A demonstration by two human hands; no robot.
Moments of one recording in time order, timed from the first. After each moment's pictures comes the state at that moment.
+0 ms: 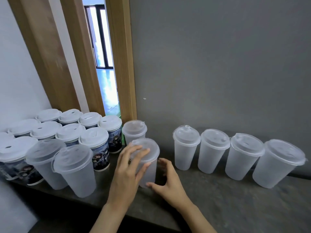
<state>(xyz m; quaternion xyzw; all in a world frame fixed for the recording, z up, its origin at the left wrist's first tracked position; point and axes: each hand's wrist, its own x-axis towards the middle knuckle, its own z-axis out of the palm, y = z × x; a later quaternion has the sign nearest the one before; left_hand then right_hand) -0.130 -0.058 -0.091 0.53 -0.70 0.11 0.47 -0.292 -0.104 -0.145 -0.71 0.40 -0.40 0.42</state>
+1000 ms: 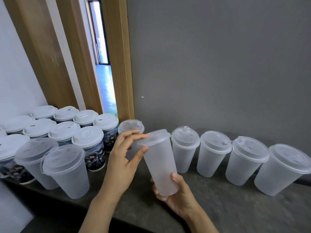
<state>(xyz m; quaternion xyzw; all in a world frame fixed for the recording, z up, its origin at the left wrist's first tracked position) -0.143 -0.063 -0.029 0.51 -0.64 -0.11 0.57 -0.315 -0.099 -0.128 -0.38 0.15 -0.39 0.82</state>
